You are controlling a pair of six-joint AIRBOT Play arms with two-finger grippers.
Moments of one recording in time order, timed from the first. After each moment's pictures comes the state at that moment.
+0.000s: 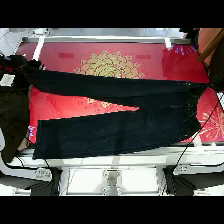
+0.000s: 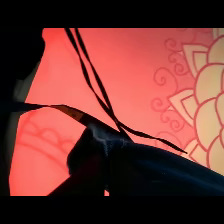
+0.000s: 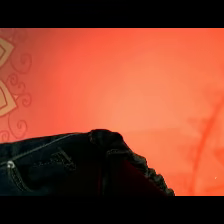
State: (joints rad) left arm 0.32 -1.55 1.77 1.43 -1.11 -1.54; right arm -0.69 -1.53 1.51 -0.97 1.14 1.14
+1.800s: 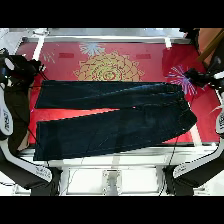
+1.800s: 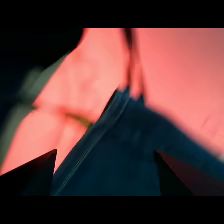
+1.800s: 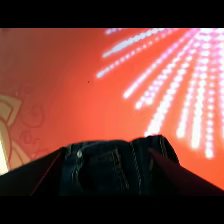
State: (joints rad) left arm 0.29 -1.75 1.76 1.58 -1.03 -1.82; right arm -0.49 -1.78 1.61 -0.95 0.83 1.34
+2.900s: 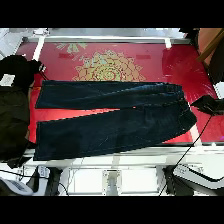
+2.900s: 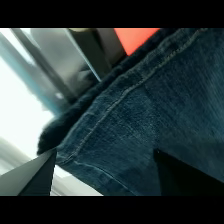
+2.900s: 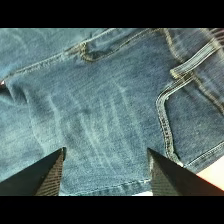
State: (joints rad) left arm 1.13 -0.82 0.45 1.26 -1.33 -1.34; right arm -0.73 -1.24 1.17 -1.02 1.48 1.10
